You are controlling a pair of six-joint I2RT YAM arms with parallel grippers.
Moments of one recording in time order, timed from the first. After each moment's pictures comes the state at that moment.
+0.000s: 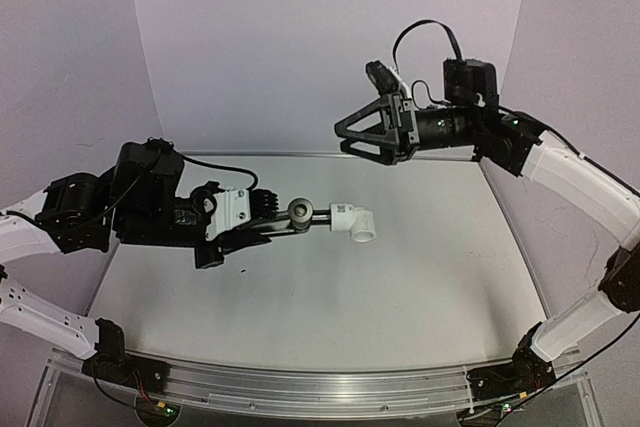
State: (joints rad) left arm -1.24 1.06 1.14 -0.57 -0.10 0.51; right arm 0.71 1.47 1.50 -0.26 -0.86 0.63
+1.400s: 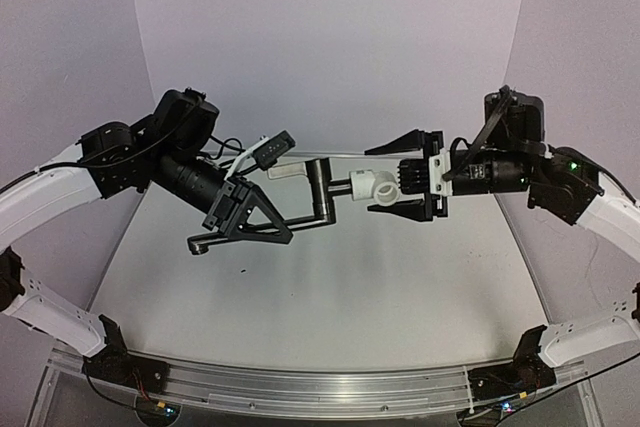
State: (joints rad) left arm -0.95 1.30 1.40 -0.72 0.81 -0.24; right arm 0.91 1.16 1.29 -0.41 -0.43 -1.08
